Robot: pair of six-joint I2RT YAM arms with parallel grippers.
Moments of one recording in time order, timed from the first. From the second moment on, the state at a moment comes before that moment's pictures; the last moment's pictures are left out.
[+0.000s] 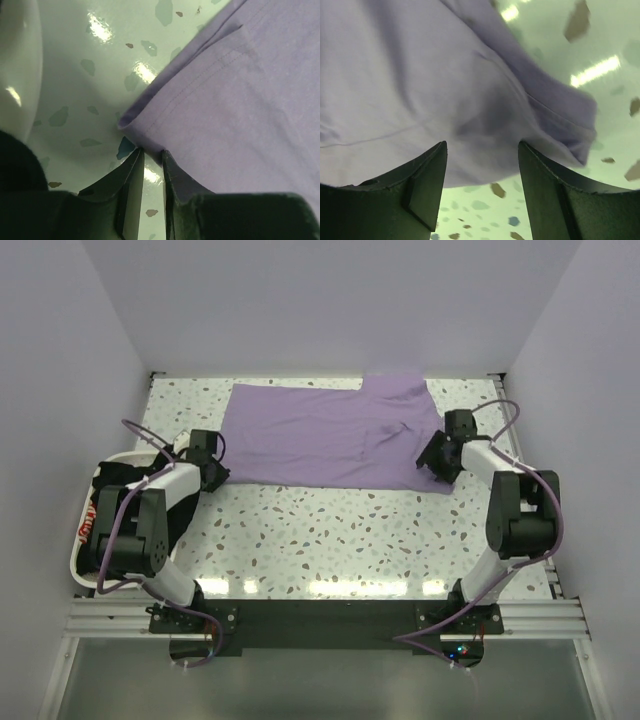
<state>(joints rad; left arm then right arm) -0.07 1.61 0.84 -0.23 -0.25 -0.86 0.02 1.73 1.13 -0.43 0.04 0.62</state>
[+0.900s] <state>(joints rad) -0.08 1.61 0.83 -0.23 -0.31 -0.88 -0.07 1.56 0.82 -0.32 0.11 0.68</state>
